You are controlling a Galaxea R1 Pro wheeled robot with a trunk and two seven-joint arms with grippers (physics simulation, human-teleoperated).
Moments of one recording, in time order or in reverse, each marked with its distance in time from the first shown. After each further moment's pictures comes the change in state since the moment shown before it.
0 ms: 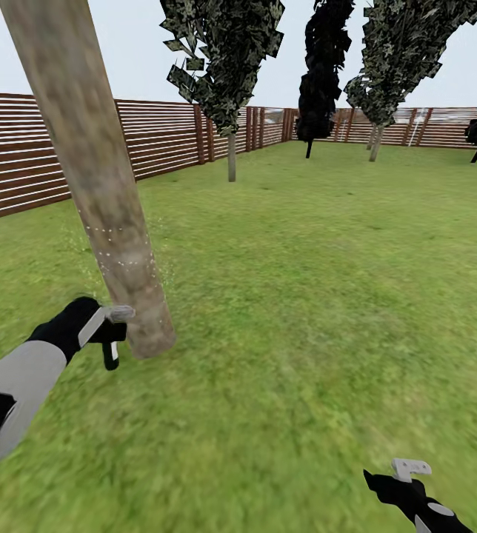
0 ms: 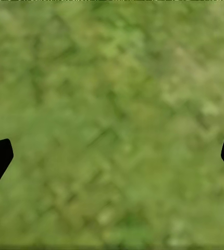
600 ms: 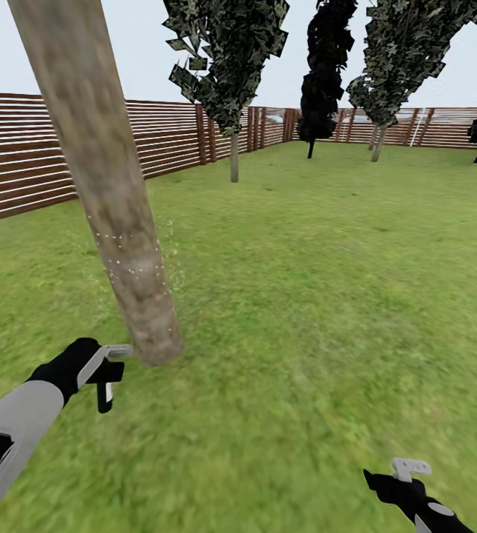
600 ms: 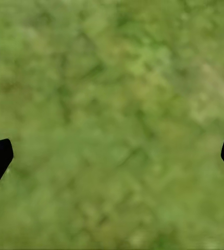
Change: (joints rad) left arm 0.169 0.004 0.003 0.021 0.001 -0.060 0.003; right arm 0.000 0.000 -0.002 -0.001 -0.002 -0.002 0.001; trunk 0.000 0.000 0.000
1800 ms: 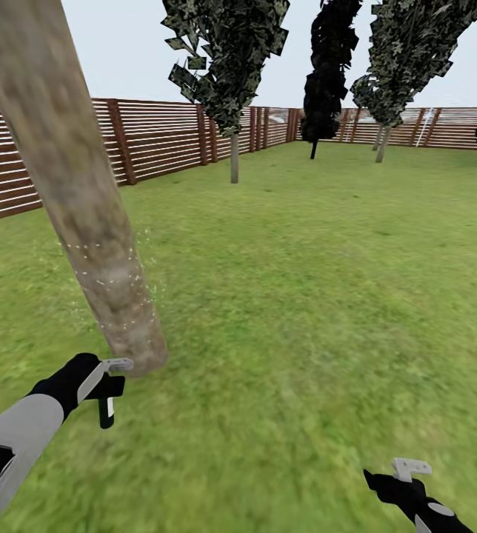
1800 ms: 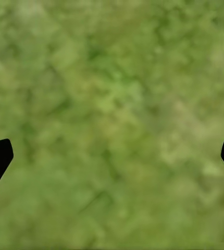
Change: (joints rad) left arm 0.051 -0.008 0.007 0.037 0.017 -0.052 -0.017; right arm 0.000 0.000 0.000 0.000 -0.001 -0.002 -0.002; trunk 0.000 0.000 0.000
